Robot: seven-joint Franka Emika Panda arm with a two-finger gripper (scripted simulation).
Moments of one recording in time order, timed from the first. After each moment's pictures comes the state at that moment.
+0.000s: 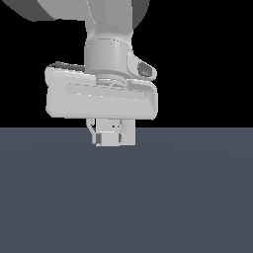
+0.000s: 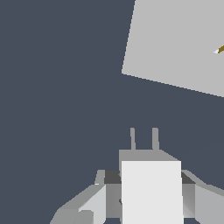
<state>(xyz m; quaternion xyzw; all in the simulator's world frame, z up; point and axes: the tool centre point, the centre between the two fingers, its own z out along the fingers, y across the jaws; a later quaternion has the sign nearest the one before) -0.053 0.036 0.077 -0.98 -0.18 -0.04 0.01</state>
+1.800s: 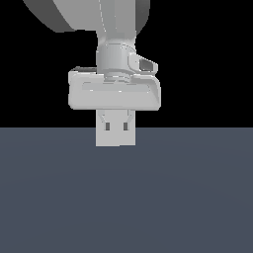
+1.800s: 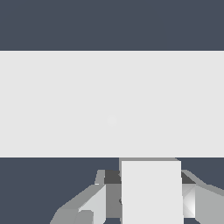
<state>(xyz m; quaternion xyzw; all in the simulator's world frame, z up) -0.007 0.023 0.100 -1.00 -0.06 -0.04 0.00</state>
